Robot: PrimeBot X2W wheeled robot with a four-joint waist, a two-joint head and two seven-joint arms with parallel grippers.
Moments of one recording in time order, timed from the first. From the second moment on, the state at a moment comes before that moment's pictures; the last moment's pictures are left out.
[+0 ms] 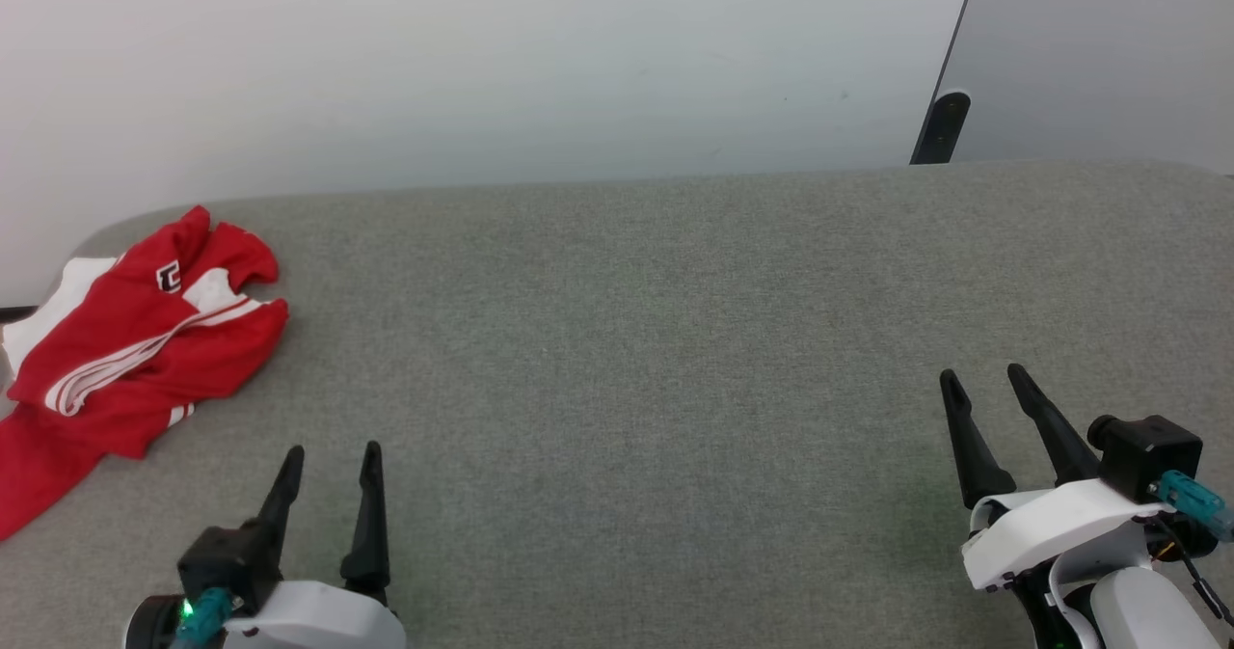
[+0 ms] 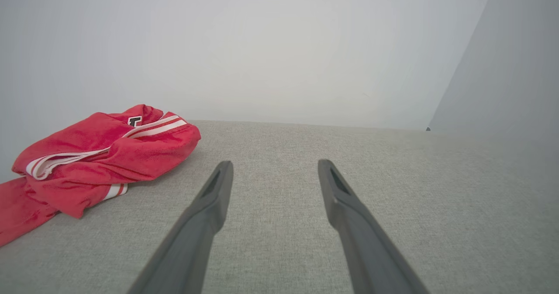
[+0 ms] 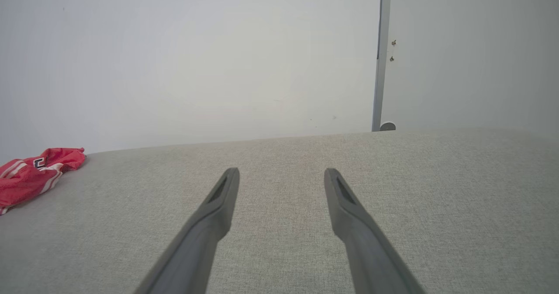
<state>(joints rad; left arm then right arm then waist) -0.03 0.15 0.00 0.17 -0.24 -0.03 -0.21 -0.26 -0.19 0.15 0.39 0.39 0.13 -0.21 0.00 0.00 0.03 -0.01</state>
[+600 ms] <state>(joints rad) -0.03 0.13 0.00 0.18 -0.14 -0.04 -0.25 -0.25 -0.17 0.13 0.40 0.30 0.13 -0.25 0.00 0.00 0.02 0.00</state>
